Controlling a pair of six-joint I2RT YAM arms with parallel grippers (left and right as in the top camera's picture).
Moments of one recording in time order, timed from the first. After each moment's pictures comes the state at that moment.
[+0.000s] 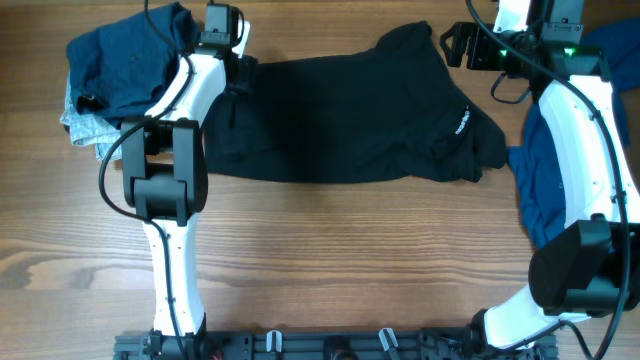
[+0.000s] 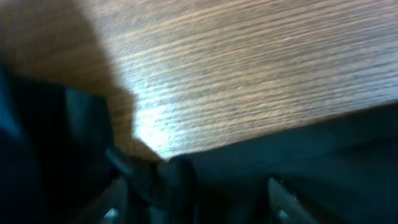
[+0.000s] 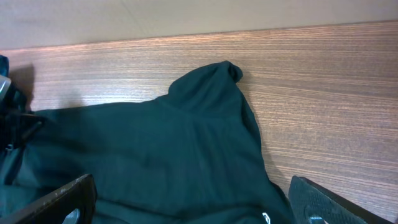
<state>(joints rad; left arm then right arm) -0.12 2.40 1.90 -0.55 -0.14 0.11 -0.06 1.78 1.64 -0.67 -0.29 0.02</state>
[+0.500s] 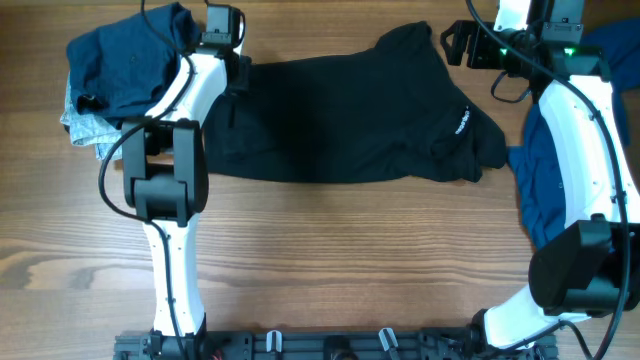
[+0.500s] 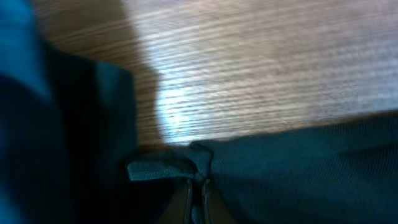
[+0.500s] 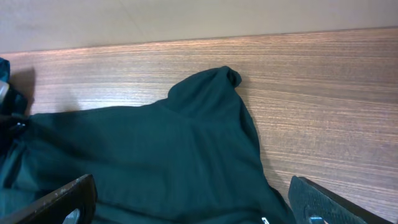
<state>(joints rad) -0.12 2.39 1.90 -0.58 -0.21 0.03 -0.06 1.78 1.64 -0.65 -0.29 0.02</state>
